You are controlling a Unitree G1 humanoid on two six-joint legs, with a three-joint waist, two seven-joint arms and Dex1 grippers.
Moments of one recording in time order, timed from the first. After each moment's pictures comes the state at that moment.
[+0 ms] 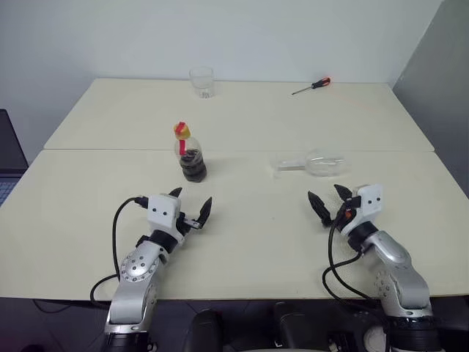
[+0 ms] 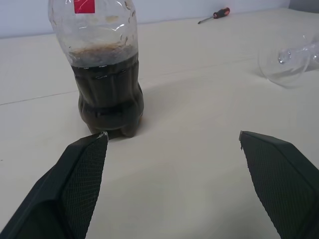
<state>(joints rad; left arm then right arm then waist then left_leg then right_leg) 0.01 0.26 0.08 -0.20 -0.17 0.13 -0.36 -0.05 -0.27 -0.10 -0.20 0.34 0.29 0.39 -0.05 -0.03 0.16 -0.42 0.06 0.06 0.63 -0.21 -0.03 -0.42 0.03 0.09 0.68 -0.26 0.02</state>
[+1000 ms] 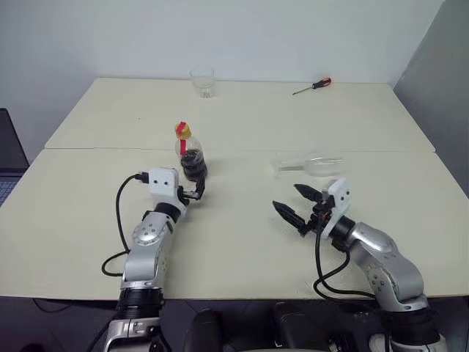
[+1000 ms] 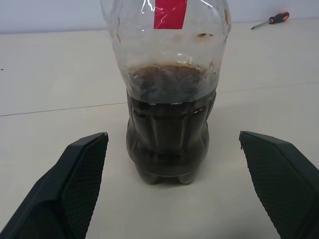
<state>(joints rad) -0.27 0.22 0.12 0.07 -0.14 0.17 -0.23 -0.15 -0.34 0.07 -0.36 0.42 0.46 0.57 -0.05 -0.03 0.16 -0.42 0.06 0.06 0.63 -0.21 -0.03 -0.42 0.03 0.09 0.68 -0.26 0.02</state>
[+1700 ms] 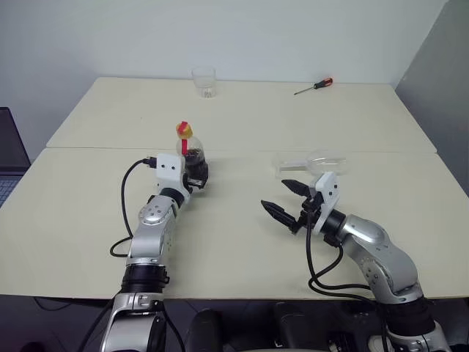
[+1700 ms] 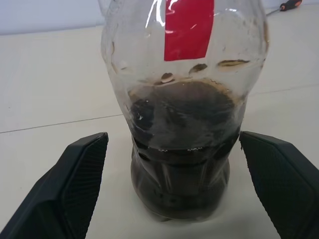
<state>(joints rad) -0.44 0.25 0.11 0.23 -0.09 0.21 -0.21 -0.21 -0.35 0.12 -0.35 0.40 0.47 0.57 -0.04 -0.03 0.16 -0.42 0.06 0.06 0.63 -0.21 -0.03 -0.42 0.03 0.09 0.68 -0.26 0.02</state>
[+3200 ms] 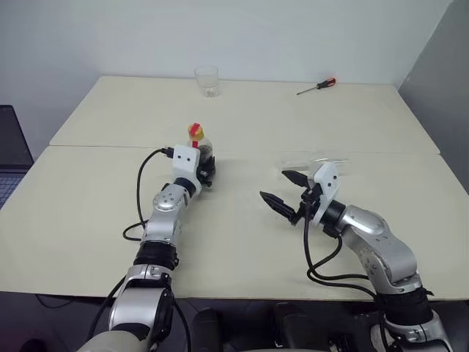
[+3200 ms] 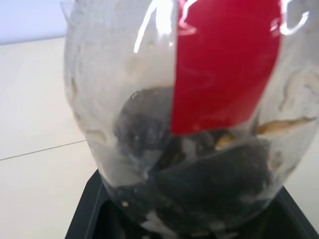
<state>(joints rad) -0.60 0.23 0.08 0.51 -0.10 0.06 -0.32 -0.29 -0.35 0.11 -0.34 0.38 0.50 0.57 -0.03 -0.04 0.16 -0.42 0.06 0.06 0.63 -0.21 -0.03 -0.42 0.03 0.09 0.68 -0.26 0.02</state>
